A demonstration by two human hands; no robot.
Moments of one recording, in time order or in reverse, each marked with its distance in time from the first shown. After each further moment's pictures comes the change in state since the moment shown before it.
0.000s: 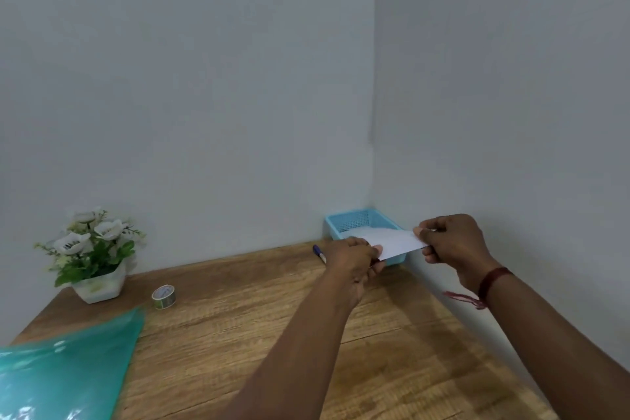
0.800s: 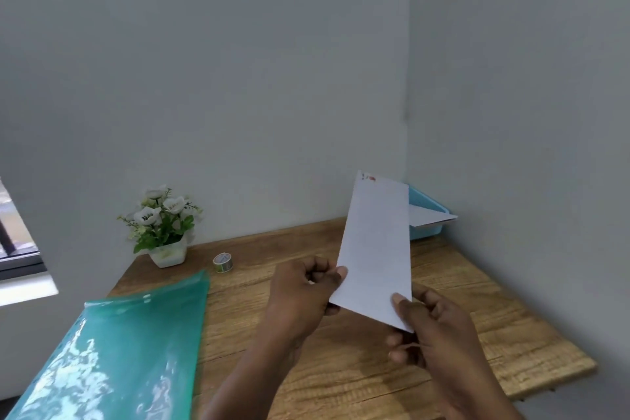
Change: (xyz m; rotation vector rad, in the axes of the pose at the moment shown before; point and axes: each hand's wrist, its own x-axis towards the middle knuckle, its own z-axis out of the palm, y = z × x) left_hand -0.139 -0.004 -0.143 0.452 0.136 0.345; right_hand -0.223 -0.004 0.062 0.524 -0.238 0.274
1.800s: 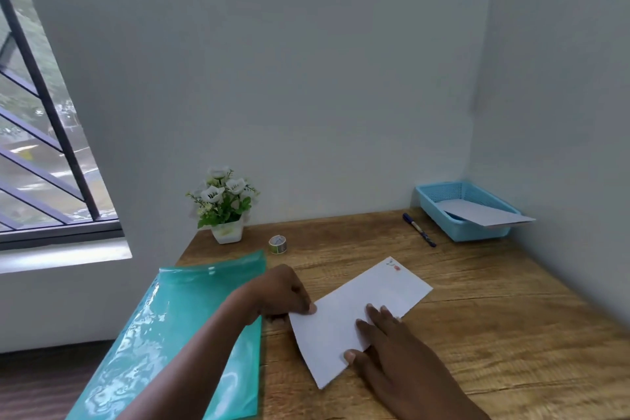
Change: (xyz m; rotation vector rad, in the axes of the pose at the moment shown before) left_hand 0.054 -0.045 -0.134 0.851 -0.329 -0.306; right_hand 0.016 0.070 0.074 -1.432 -0.561 -0.339
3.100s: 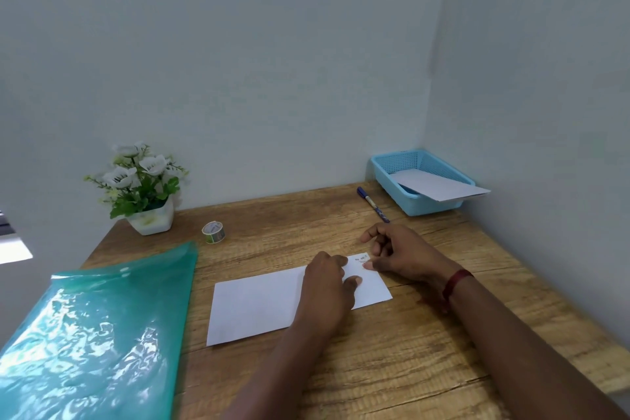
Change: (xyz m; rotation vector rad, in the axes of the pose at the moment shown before) left_hand 0.078 0.100 0.130 -0.116 0.415 0.227; right_hand 0.115 0.150 -0.063 0.448 0.114 0.086
